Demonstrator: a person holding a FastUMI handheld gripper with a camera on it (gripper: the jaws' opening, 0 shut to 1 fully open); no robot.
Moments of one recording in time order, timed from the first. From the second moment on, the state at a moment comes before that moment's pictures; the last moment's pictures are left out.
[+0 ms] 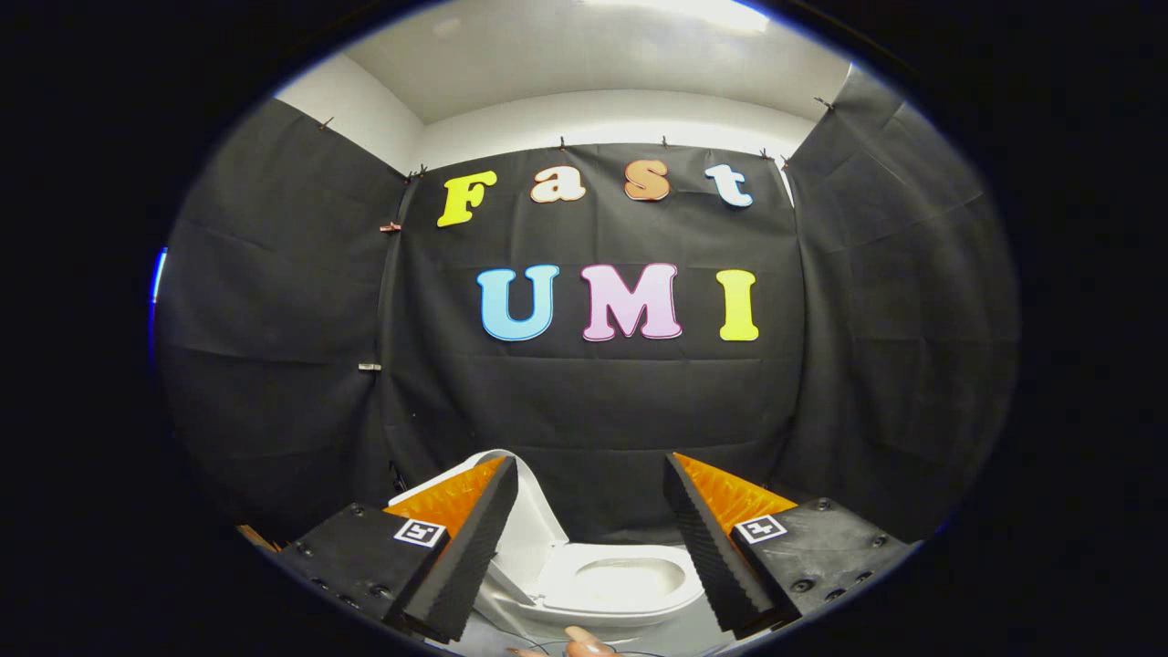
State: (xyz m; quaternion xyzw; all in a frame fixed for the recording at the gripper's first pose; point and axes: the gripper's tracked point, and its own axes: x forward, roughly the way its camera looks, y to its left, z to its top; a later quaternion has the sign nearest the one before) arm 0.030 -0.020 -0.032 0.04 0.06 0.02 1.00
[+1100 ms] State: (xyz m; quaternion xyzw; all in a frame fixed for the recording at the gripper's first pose) arm 0.025 -0.013 -0.026 0.04 0.06 0.03 1.00
